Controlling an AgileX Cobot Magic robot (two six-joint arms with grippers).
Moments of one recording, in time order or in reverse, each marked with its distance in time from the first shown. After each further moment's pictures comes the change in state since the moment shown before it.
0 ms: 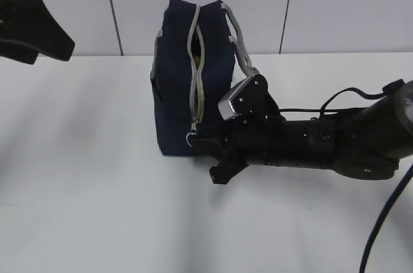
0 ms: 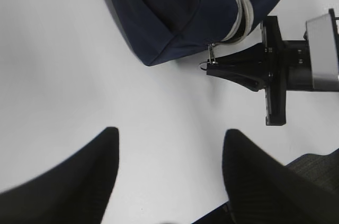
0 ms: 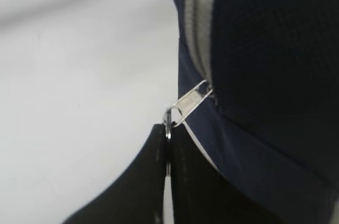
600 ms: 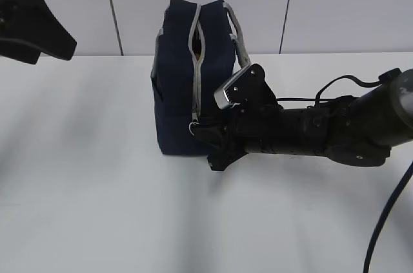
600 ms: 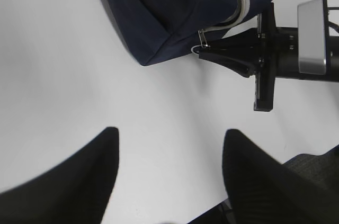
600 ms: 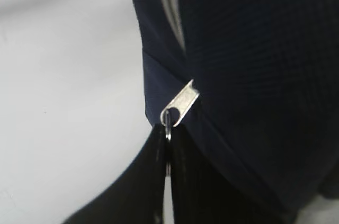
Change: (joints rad) left arm 0.000 0.000 0.000 -0.014 0.001 0.000; right arm 0.000 -0.002 -0.054 0.020 0.085 0.000
